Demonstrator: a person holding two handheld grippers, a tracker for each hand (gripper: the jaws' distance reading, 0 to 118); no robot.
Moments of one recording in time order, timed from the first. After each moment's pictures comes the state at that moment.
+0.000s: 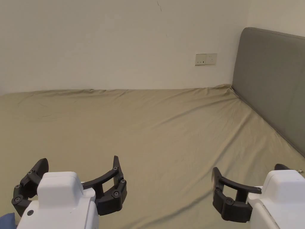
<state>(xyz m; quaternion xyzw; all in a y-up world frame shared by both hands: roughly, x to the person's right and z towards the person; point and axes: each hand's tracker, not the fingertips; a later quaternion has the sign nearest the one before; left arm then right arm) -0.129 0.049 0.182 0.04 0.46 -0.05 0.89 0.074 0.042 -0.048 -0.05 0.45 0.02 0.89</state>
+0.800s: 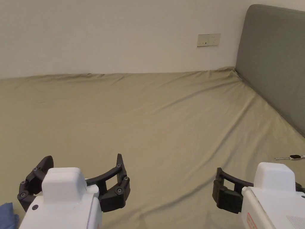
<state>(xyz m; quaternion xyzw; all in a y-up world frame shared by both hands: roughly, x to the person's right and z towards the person) -0.146 0.027 0.161 -0.01 0.45 -0.03 0.89 0.037 0.020 -0.062 -0.19 0.34 0.07 0.92</state>
